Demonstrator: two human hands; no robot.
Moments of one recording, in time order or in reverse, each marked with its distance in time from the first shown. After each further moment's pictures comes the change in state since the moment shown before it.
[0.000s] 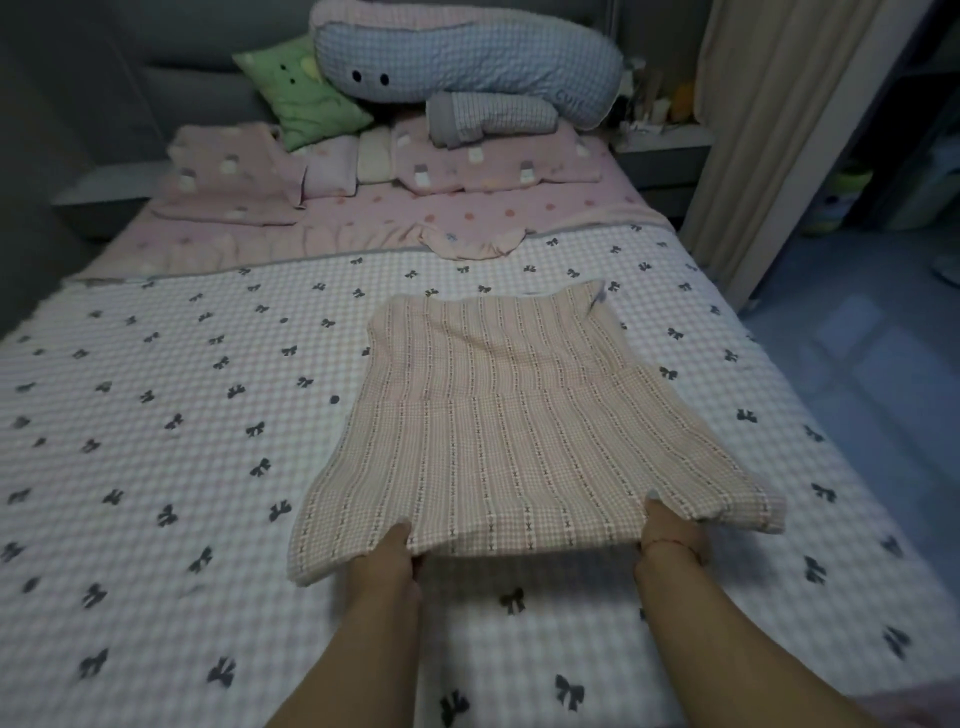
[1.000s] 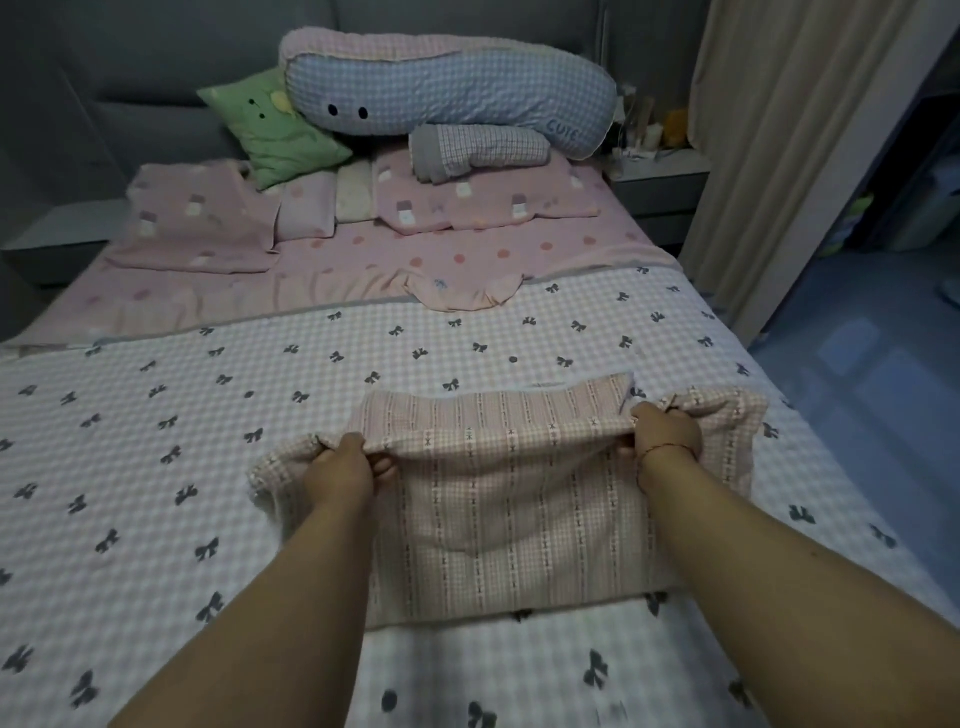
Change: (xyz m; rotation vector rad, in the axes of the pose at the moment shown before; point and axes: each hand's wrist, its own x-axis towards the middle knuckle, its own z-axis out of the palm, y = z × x) left_hand 0.106 0.149 0.204 0.223 -0.137 0.169; right_hand 0.069 -0.223 0.123 0.196 -0.116 -0.176
